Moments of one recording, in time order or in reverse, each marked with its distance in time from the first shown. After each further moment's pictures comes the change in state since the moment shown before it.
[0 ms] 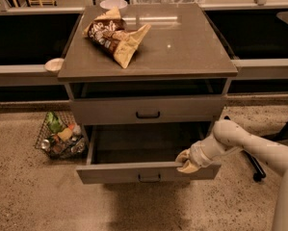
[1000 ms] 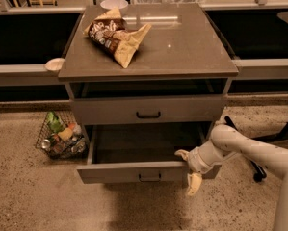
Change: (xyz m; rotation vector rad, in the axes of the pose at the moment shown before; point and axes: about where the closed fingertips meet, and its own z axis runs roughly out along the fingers) arm 0.004 0.026 0.010 -0.041 0.023 0.018
